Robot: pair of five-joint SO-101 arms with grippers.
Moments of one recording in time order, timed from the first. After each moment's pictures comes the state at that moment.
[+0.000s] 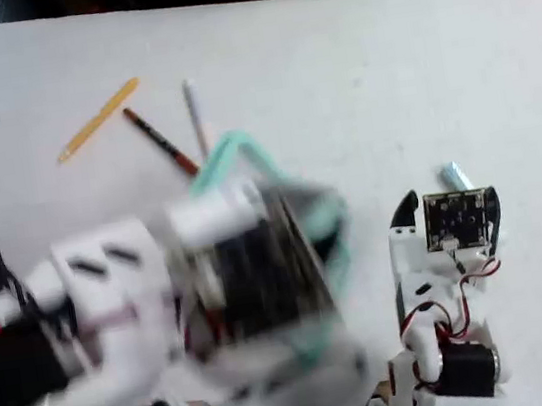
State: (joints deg) left arm 50.6 -24.9 -37.8 98.7 -21.4; right arm 6.9 -102.9 81.7 54.2 10.9
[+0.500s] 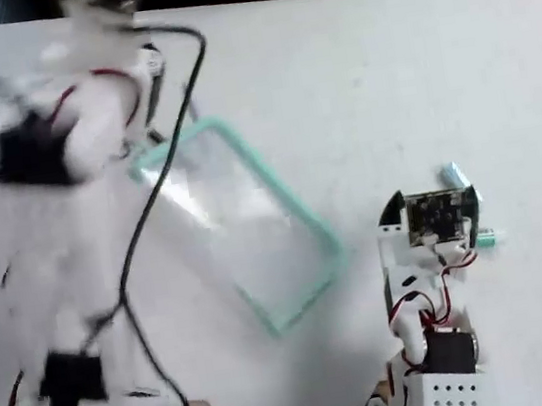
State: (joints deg) left arm 6.4 -3.1 -29.7 80.9 -14.8; right arm 4.5 -102.6 95.5 39.7 13.6
